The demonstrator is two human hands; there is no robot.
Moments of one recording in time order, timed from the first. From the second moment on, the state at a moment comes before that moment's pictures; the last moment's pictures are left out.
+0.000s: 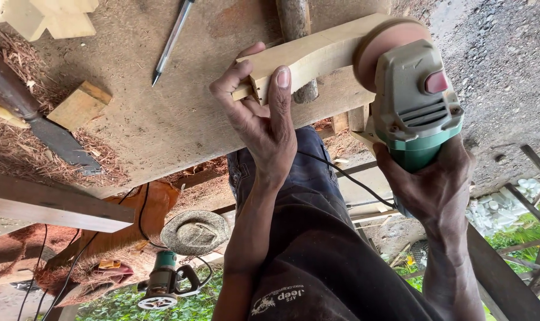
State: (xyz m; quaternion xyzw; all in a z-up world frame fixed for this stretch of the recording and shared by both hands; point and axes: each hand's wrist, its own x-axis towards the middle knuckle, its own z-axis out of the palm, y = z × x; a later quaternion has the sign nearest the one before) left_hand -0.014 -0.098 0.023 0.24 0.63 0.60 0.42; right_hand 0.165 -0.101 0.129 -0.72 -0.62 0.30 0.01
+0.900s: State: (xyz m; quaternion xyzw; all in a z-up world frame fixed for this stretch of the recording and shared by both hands) left_hand -0.013 -0.098 0.024 0.25 0.64 0.60 0.40; right_hand 0.156 -0.105 0.117 -0.75 -0.55 0.37 -0.02
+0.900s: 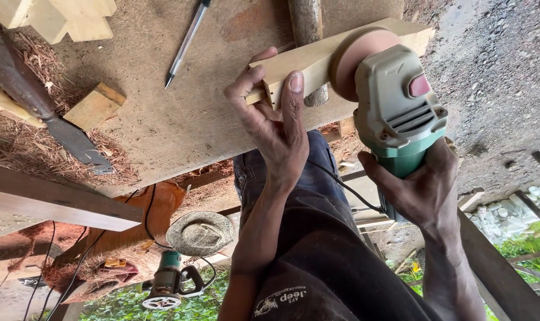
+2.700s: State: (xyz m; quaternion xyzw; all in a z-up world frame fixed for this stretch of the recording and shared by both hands) left_hand -0.012 -0.093 0.029 0.28 0.67 0.58 0.38; right_hand 0.195 -0.089 0.127 -0.70 -0.64 0.31 0.00
